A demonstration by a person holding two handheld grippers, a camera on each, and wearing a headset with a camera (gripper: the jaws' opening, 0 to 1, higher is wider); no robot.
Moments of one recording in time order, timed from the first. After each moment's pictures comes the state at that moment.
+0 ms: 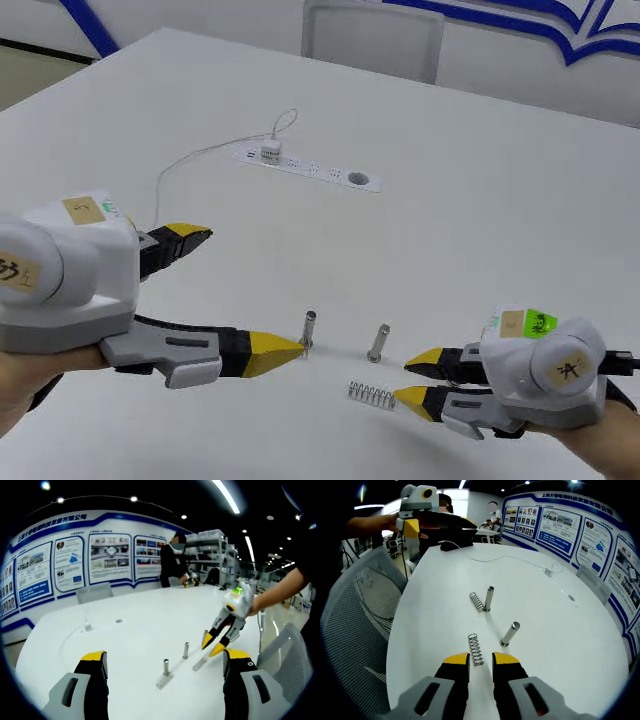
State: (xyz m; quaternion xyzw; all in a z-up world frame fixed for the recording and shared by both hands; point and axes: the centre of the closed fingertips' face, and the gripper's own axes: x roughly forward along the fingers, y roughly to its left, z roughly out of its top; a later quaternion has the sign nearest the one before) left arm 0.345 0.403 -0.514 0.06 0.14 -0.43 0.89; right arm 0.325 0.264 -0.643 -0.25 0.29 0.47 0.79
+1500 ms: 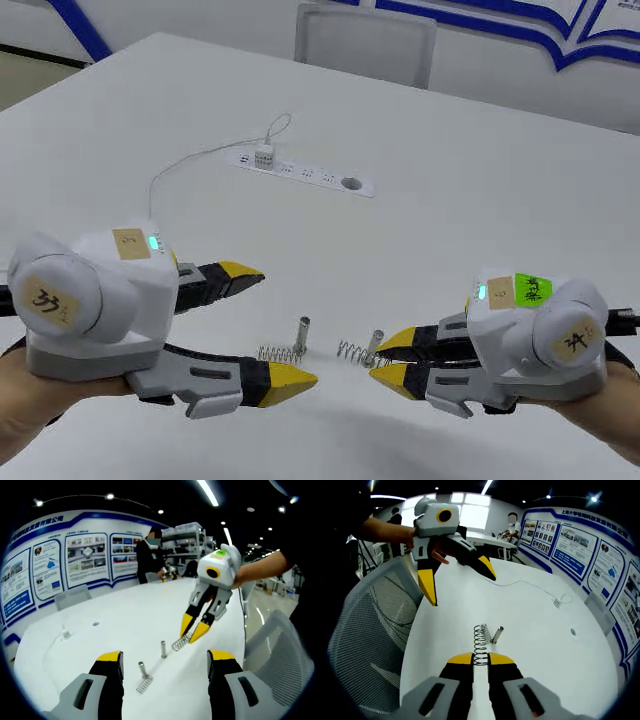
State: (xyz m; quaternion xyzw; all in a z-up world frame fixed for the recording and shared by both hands) left arm 0.316 0.357 -0.525 0.10 0.14 -0.51 0.84; right arm 0.312 0.301 -0.560 -0.29 0.22 0.53 0.77
